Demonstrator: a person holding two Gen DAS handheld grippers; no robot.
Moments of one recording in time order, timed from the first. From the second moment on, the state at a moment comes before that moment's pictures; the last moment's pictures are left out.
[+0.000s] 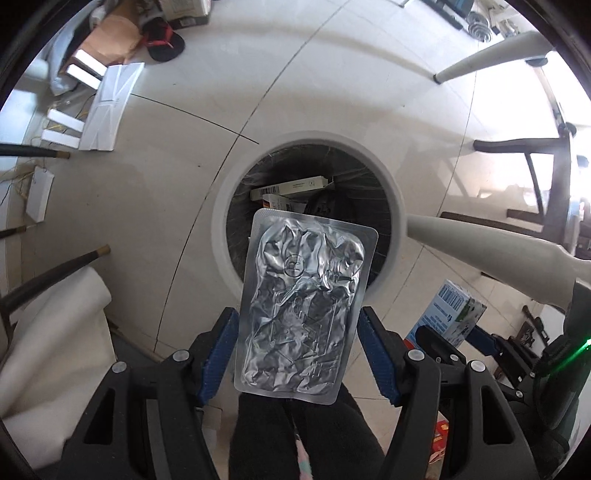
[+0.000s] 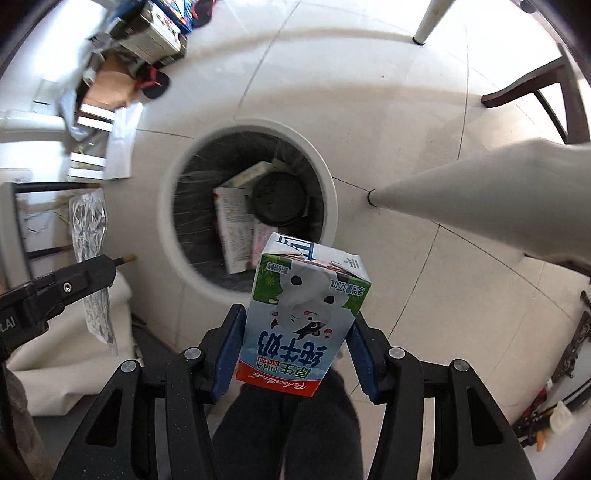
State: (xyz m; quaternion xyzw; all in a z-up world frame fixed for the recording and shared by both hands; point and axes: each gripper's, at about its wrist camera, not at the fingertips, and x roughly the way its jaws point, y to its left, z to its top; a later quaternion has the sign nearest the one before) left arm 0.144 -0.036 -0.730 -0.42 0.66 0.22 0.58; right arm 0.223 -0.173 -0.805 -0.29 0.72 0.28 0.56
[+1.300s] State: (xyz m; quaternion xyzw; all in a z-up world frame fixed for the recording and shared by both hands) left arm 0.082 -0.059 -0.649 -0.33 0.67 0.29 0.60; right arm 0.200 -0.182 -0.750 -0.28 0.70 0.27 0.59
